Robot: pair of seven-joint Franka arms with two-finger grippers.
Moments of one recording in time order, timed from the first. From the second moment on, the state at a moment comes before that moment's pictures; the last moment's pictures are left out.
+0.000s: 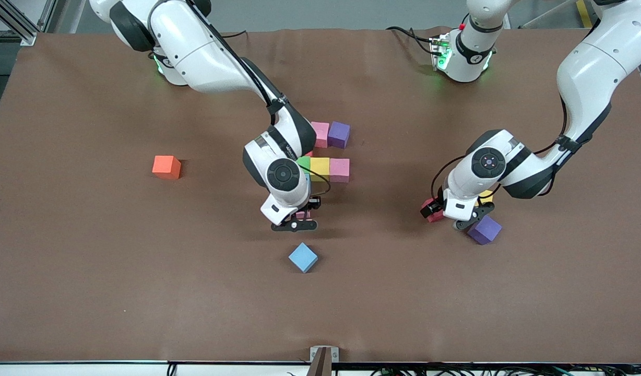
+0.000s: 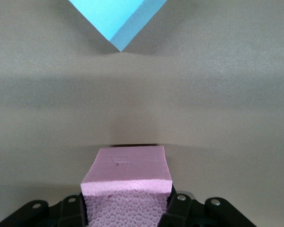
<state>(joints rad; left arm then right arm) 0.68 0.82 -1.02 -2.01 0.92 2.26 -1.41 0.65 0.86 0.01 -1.33 0.06 2.13 0.60</state>
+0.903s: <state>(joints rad) 0.67 0.82 -1.02 -2.00 0.92 2.25 -1.43 0.66 0.86 0.01 -1.34 0.06 2.15 0.64</state>
